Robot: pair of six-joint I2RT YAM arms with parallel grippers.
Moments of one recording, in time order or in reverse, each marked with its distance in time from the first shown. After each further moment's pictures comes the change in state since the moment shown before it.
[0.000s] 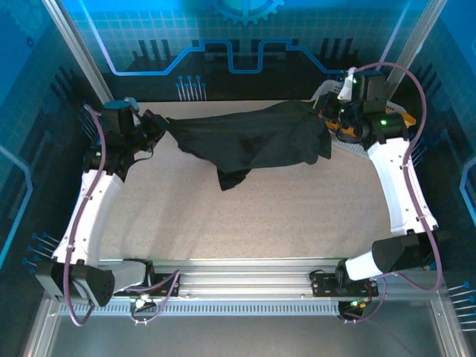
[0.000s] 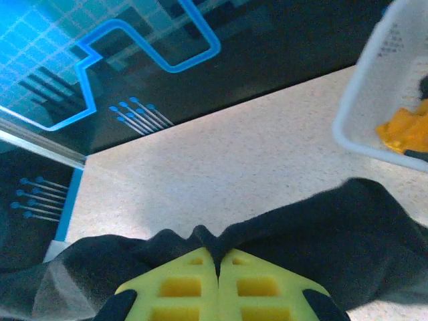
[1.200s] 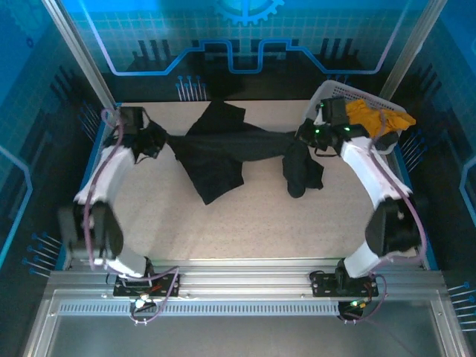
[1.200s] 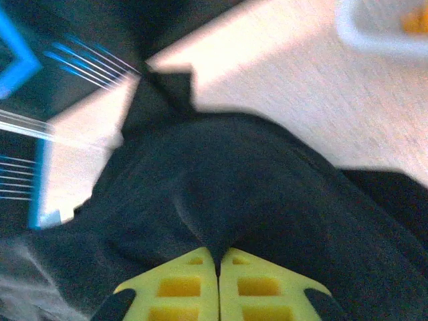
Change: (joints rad) left arm 0.096 0.378 -0.068 0.087 0.021 -0.086; right arm 0.047 0.179 -0.304 0.156 0.042 0.085
